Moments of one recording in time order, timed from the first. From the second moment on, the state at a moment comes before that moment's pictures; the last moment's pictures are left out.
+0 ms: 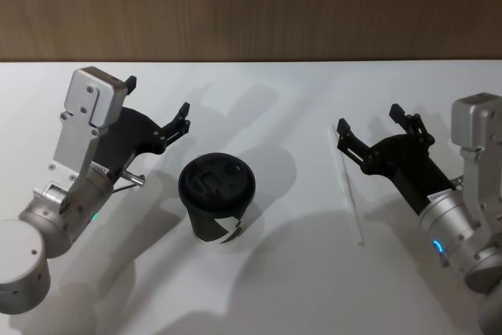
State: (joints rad) left arm -0.24 0.38 0.45 -1.63 -0.20 0.01 -0.01; right arm -0.04 0.36 -0.20 -1.80 0.29 0.05 0.08
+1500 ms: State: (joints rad) left arm -0.24 0.38 0.45 -1.63 -0.20 0.01 -0.01; right arm -0.06 0.29 -0.22 -1.89 0.28 0.46 -0.03
